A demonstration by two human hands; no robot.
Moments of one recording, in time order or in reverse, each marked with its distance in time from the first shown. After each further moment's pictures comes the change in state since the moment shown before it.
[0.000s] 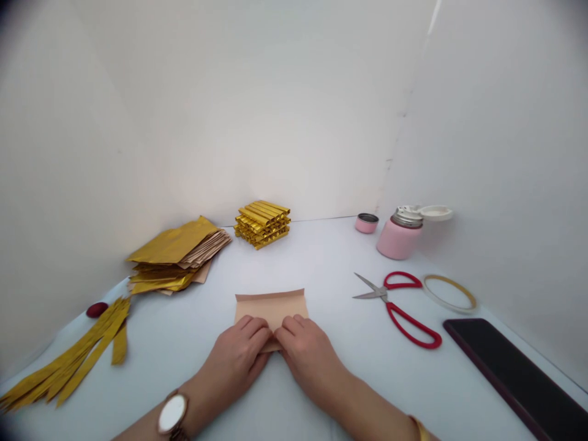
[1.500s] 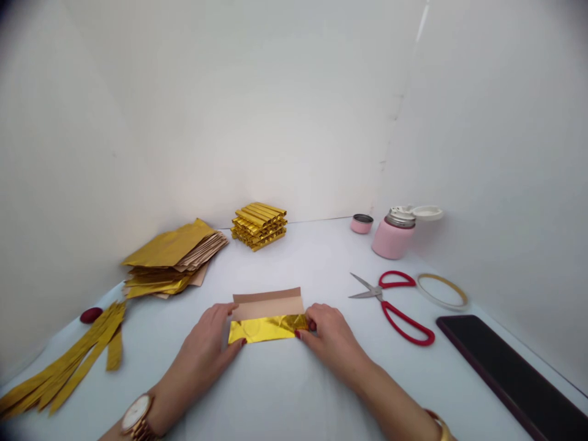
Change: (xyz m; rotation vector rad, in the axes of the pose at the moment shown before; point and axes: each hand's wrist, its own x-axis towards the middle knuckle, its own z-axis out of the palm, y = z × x) left_hand -0.017 -0.033 -0.011 -0.057 0.168 -0.285; right_hand -0.005 0.038 -0.015 0.135 -0.021 0.388
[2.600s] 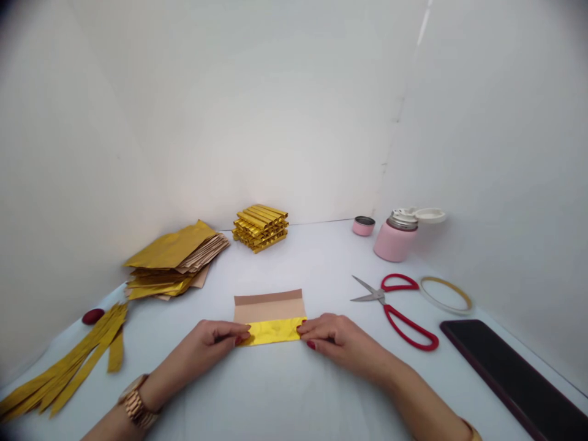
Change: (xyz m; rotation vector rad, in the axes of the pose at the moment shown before) left_hand 0.010 -0.015 -0.007 -0.573 -0.315 0.027; right_hand -0.003 0.017 -0.031 0.365 -0.322 -0.366
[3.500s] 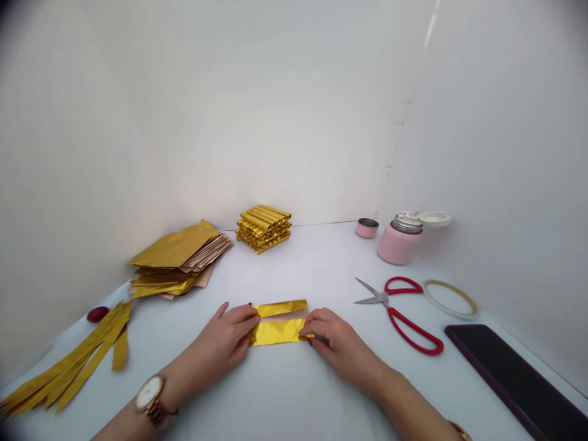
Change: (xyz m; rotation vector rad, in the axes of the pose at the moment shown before) left_hand 0.008 0.013 0.008 0.630 0.010 0.121; right_hand 0.004 -0.006 0.017 -0.249 0.197 0.007
